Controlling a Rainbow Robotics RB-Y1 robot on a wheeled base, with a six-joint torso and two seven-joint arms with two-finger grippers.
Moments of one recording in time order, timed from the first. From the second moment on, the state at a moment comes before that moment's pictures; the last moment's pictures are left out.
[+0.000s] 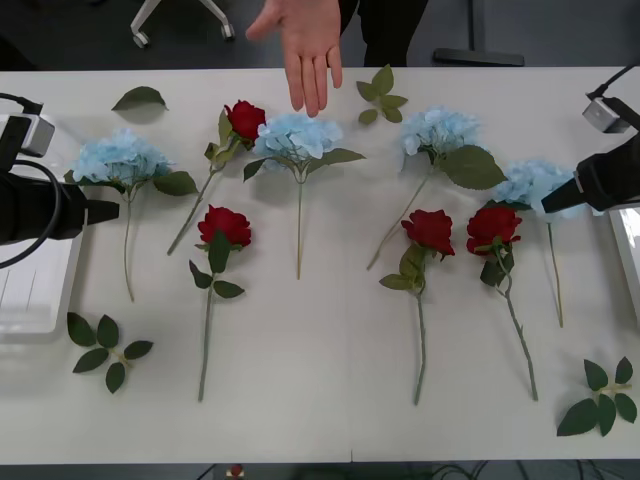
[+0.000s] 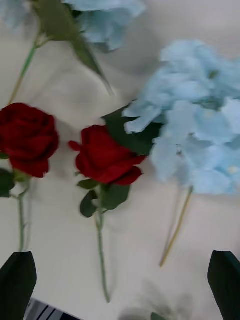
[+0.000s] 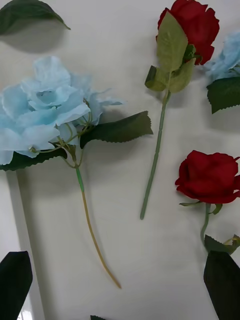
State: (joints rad) right arm -0.56 -1.06 0.19 -1.51 -1.29 1.45 1.55; left arm -0.13 0.74 0.20 -1.97 0.92 1.28 -1.60
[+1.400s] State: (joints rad) right arm -0.60 -0.88 0.33 -1.21 -0.91 1.13 1.55; left arm -0.13 0.73 0.20 -1.97 0.92 1.28 -1.60
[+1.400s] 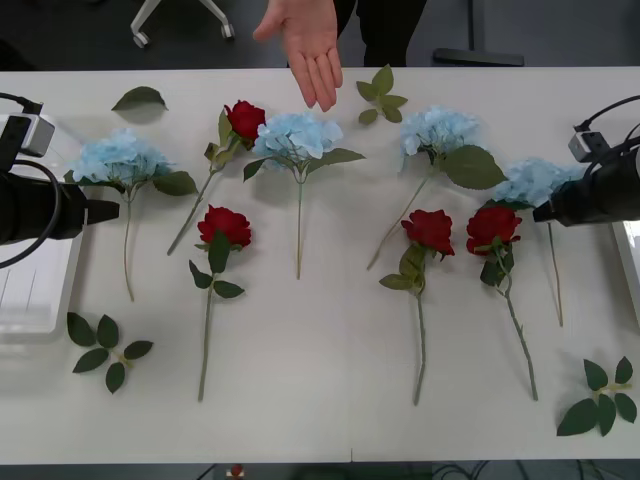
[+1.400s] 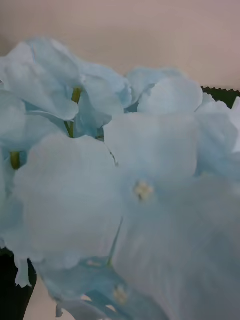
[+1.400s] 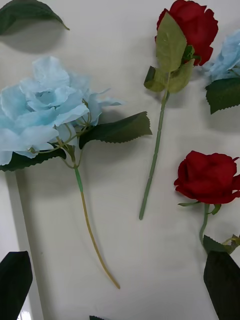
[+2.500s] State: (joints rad) right arm -0.60 -0.80 0.41 -1.08 -0.77 1.05 1.53; left arm -0.13 0.73 0.20 -1.97 0.91 1.28 -1.60
